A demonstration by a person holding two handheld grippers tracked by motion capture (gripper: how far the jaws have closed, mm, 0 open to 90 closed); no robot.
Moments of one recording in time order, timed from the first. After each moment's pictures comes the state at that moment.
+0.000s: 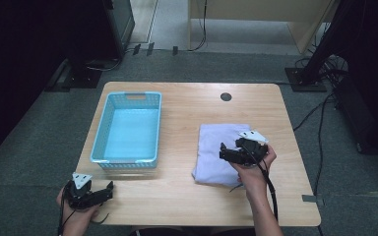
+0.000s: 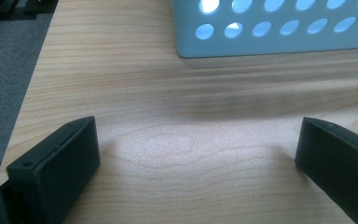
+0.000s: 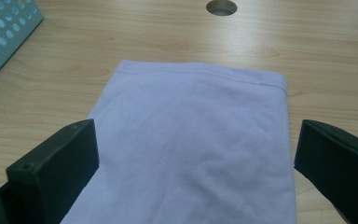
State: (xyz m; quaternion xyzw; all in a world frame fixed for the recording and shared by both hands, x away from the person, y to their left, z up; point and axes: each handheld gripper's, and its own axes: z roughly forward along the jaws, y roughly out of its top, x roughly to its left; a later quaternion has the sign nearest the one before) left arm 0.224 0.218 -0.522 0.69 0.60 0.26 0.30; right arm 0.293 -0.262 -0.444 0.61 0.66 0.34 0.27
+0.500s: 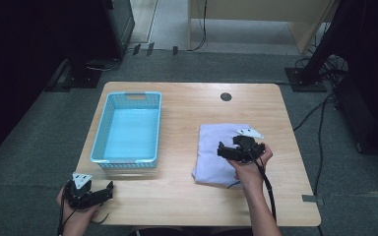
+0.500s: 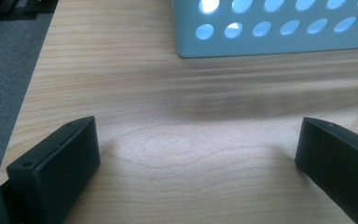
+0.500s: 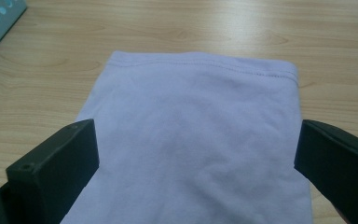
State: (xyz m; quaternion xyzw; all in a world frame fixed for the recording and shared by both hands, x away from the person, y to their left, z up) left arm 0.224 0.218 -0.522 0.69 0.60 0.26 0.30; right arm 0.308 -0.258 -0.455 0.63 0.66 0.32 0.26
